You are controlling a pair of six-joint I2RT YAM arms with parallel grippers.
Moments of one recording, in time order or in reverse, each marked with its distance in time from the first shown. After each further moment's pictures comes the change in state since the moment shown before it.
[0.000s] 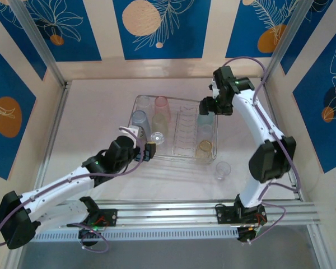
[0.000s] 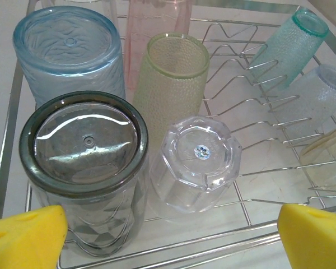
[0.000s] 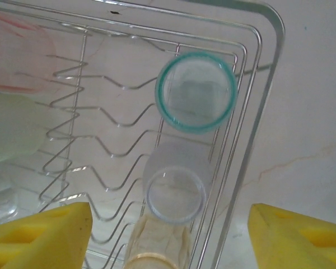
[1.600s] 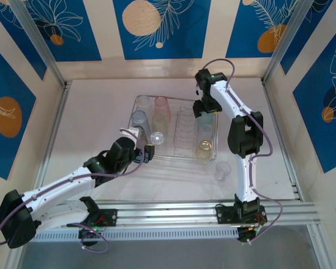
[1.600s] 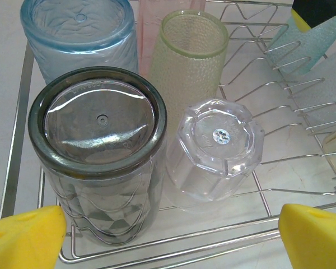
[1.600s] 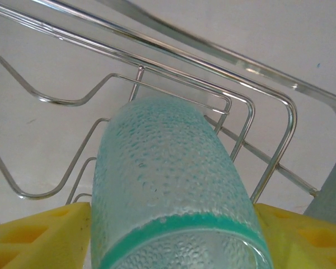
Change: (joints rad) left arm 0.000 0.019 -0.018 -0.015 -0.020 0.007; right arm 0.037 0.415 0.283 -0.096 0.187 -0.150
